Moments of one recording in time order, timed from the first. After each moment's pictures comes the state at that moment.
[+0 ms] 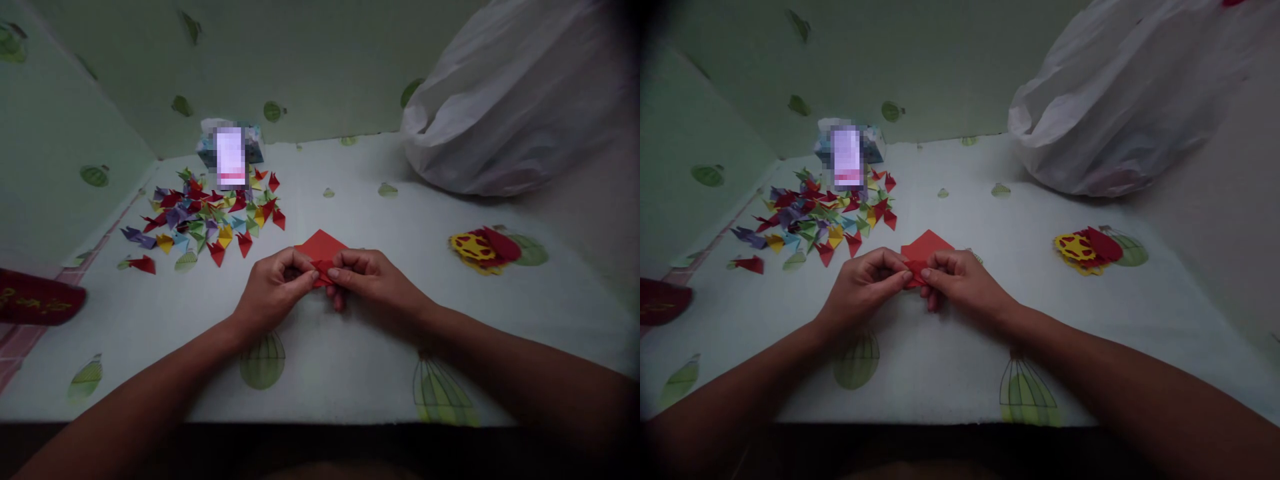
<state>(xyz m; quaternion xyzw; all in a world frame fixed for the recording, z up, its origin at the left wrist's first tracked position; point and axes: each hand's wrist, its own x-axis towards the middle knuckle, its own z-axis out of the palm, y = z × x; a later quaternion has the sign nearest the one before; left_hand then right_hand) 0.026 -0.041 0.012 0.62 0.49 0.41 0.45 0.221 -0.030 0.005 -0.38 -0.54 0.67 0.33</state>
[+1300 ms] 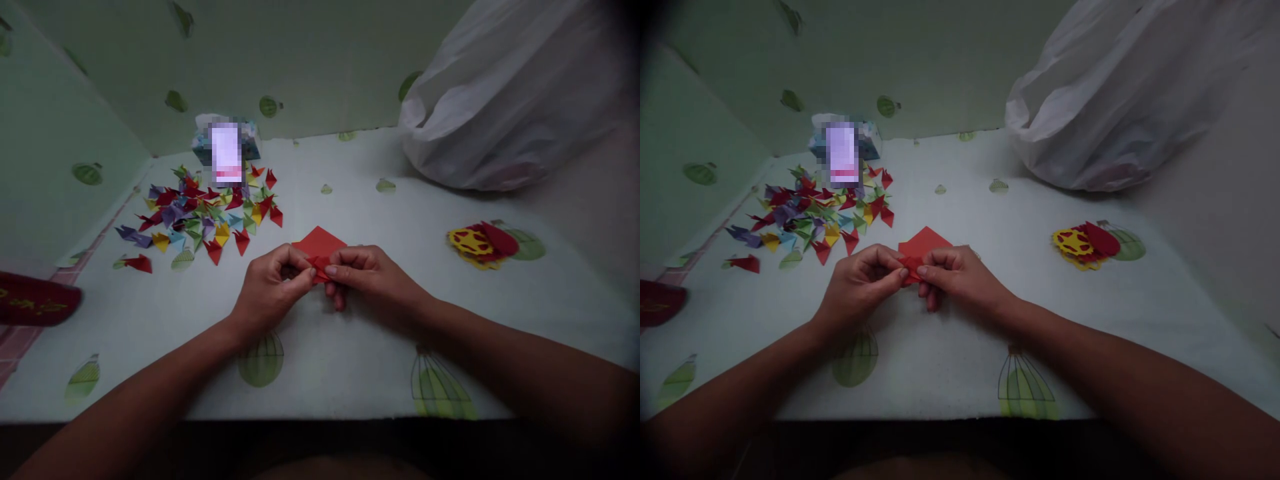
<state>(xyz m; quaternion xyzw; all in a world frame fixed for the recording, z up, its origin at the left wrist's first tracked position) 0.028 -0.042 0.007 0.61 0.50 0.43 0.43 0.222 -0.029 0.000 -0.36 -0.51 0.70 0.34</state>
